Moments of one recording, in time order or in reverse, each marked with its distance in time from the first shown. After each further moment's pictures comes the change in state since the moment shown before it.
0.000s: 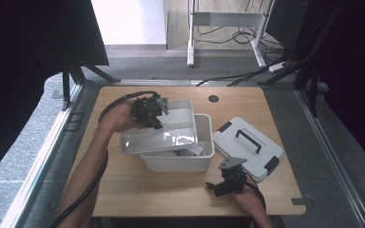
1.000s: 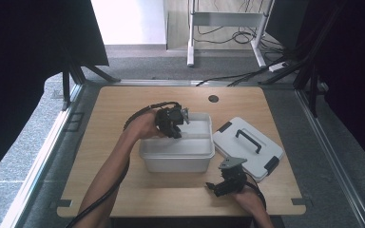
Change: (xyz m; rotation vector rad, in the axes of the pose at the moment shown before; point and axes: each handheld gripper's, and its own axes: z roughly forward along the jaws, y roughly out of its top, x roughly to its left) left arm -0.003 0.030 0.053 -0.026 -0.012 -0.044; right arm 0.000 0.000 0.000 0.001 0.001 0.001
